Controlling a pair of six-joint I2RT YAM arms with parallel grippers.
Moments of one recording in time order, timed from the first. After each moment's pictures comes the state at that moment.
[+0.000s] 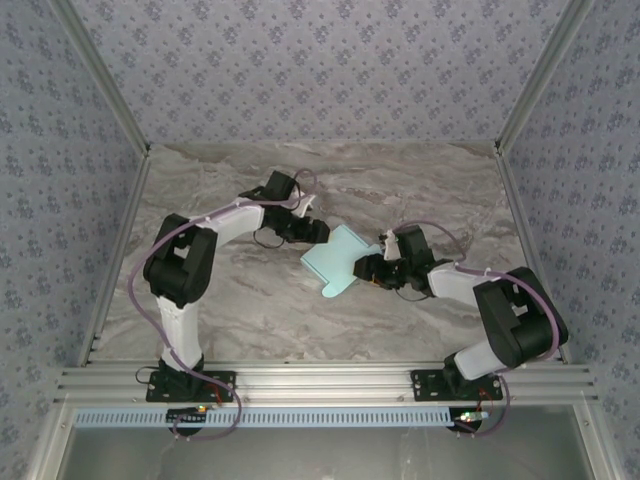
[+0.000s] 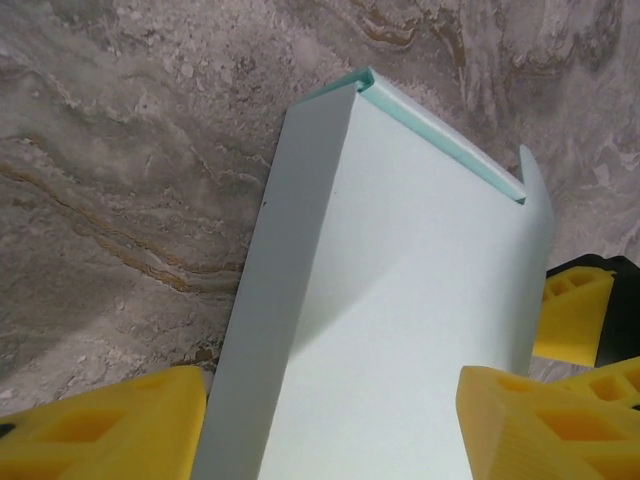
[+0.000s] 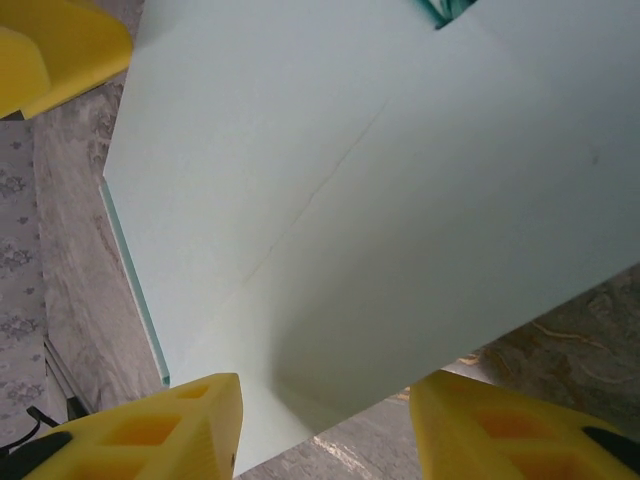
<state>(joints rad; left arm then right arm) -0.50 1.99 1.37 -0.48 0.61 -0.26 0.39 1.49 0.54 0.10 -0.57 0.68</state>
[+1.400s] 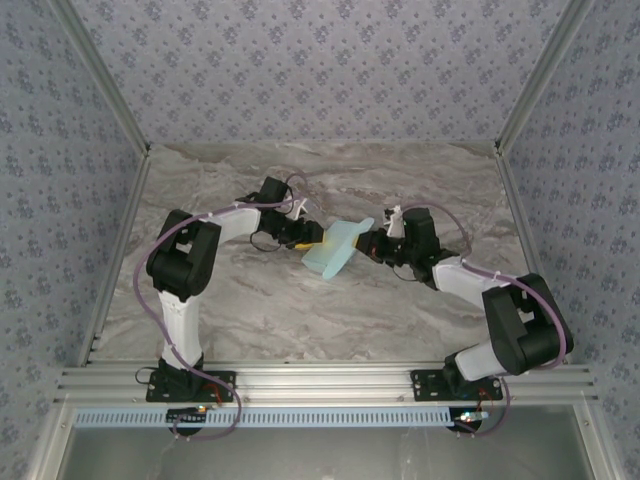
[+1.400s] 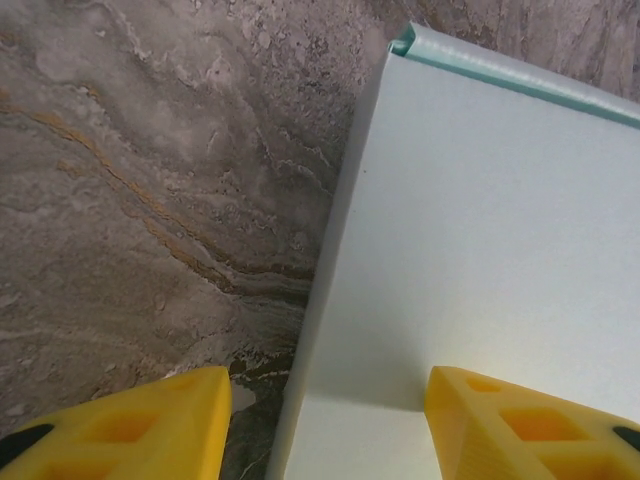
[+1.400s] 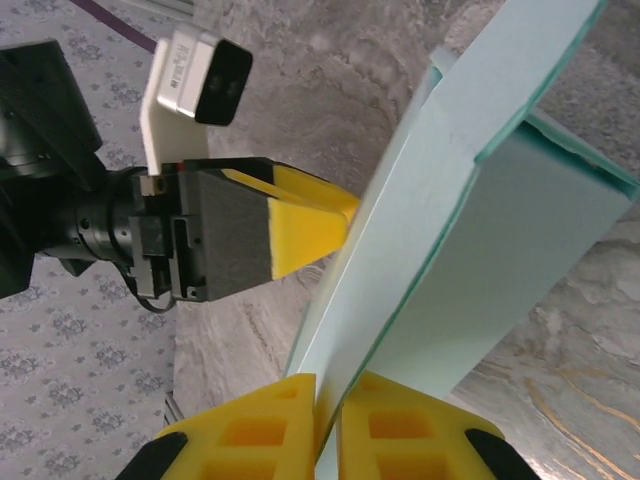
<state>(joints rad) -0.46 2.03 1.31 -0.36 0.72 -0.39 0.36 1.44 0.63 0.25 -0.61 0.86</state>
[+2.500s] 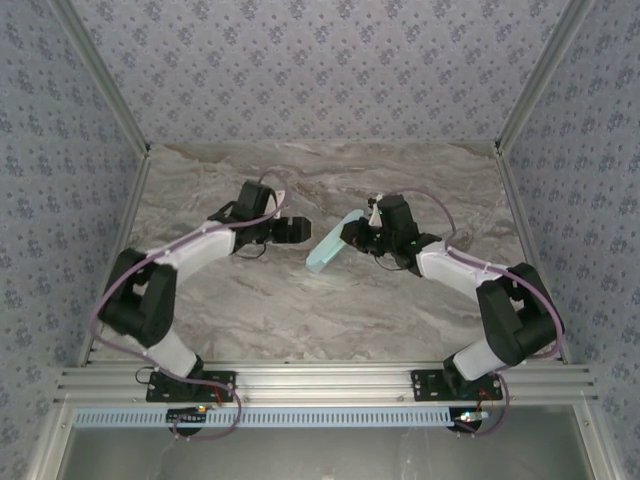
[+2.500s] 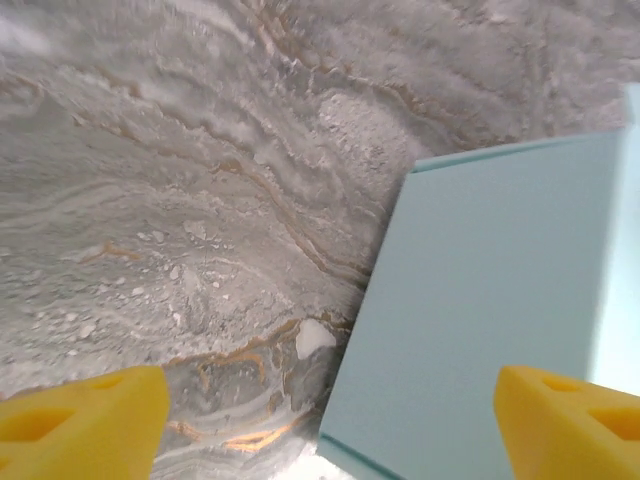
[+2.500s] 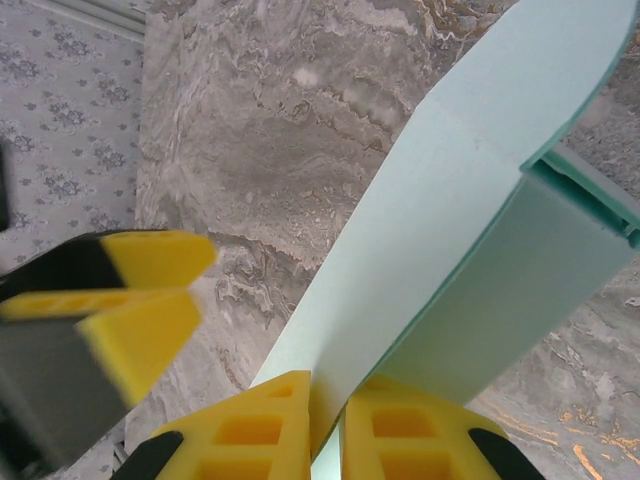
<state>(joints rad) -0.48 1.58 1.00 -0.22 0.31 -0.40 0.50 1.51 0.83 0.07 -0.38 0.86</state>
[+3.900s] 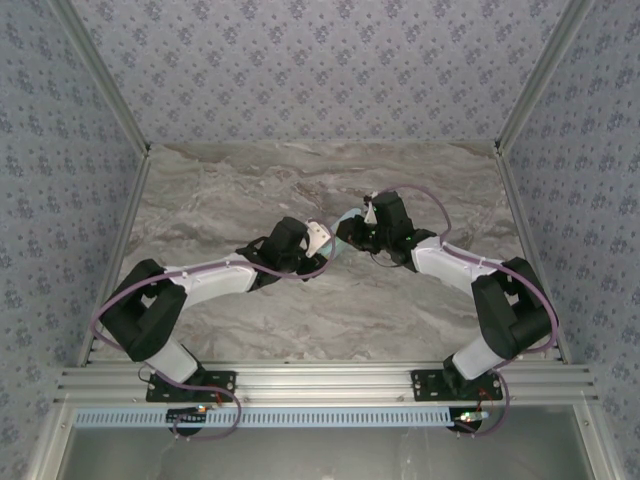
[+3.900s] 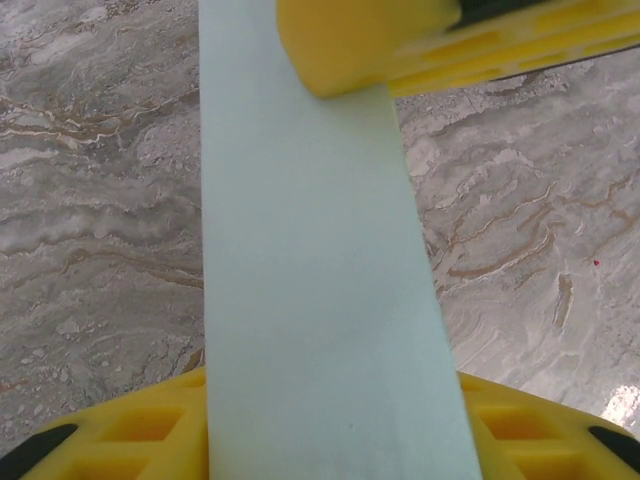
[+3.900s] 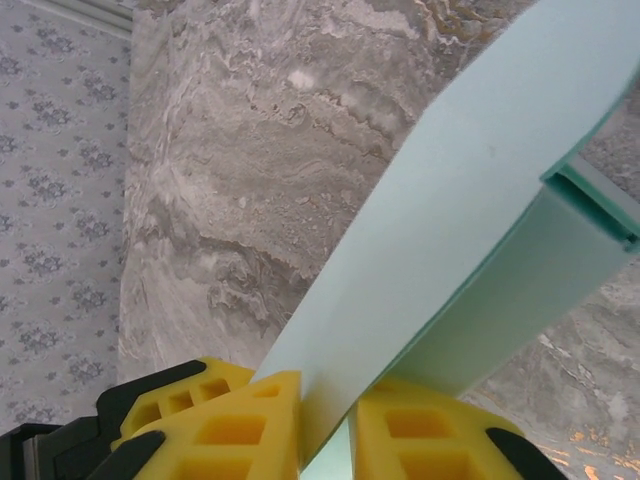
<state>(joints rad) -0.78 1.58 0.84 0.02 0.04 0.09 0.51 1.55 0.88 0.03 -0.35 0.85</state>
